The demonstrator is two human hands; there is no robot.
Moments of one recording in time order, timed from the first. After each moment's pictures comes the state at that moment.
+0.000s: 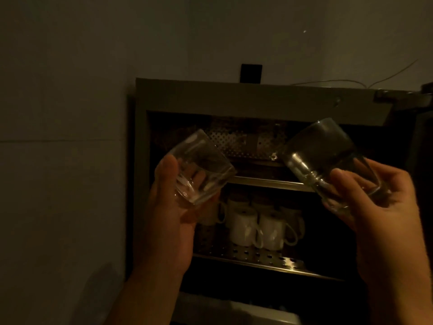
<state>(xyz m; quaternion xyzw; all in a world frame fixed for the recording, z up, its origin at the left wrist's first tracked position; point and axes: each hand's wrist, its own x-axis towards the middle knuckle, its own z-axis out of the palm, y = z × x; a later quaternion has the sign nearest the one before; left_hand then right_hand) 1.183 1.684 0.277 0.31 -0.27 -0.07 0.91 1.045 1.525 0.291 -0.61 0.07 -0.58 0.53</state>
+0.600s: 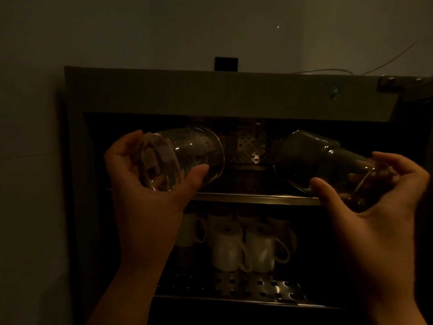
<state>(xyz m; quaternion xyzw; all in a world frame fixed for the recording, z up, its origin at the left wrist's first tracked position) 1.254 1.622 0.294 0.48 -0.36 0.33 0.73 1.100 1.457 0.284 -0.67 0.11 -0.70 0.24</state>
